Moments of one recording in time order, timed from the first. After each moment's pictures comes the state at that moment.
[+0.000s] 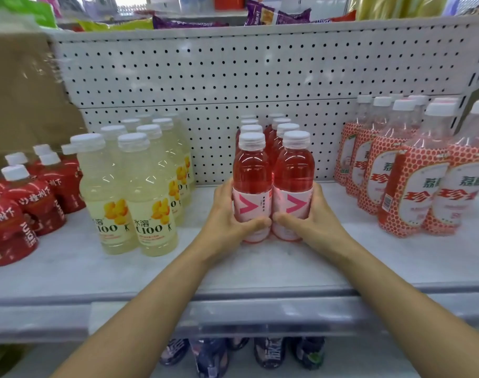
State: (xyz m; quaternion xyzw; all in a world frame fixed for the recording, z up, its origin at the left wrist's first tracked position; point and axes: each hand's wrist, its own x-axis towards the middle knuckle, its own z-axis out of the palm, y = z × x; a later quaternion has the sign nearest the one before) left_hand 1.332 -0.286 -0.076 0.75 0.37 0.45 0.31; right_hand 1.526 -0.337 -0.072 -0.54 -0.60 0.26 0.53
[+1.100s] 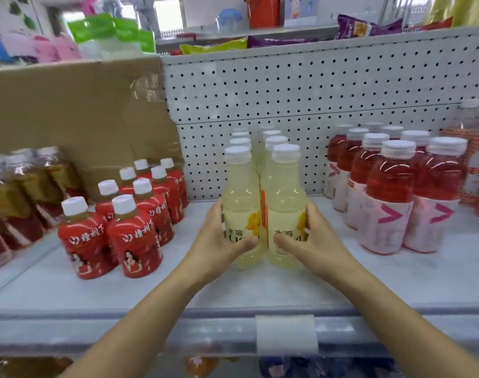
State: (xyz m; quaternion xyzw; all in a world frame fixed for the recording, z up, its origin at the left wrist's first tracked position) left_hand 1.097 -0.272 -0.060 0.73 0.43 0.42 0.32; right_hand 1.295 -0.317 -0.061 -0.55 -0.64 0.23 0.49
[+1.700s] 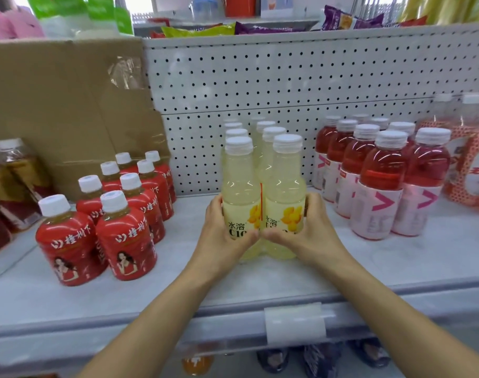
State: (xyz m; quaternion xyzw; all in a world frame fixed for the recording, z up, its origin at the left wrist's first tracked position) left_hand 1.099 -0.264 -0.073 0.72 0.39 0.45 0.36; right_hand 1.280 -0.313 -0.068 -0.62 -0.58 0.17 0.50
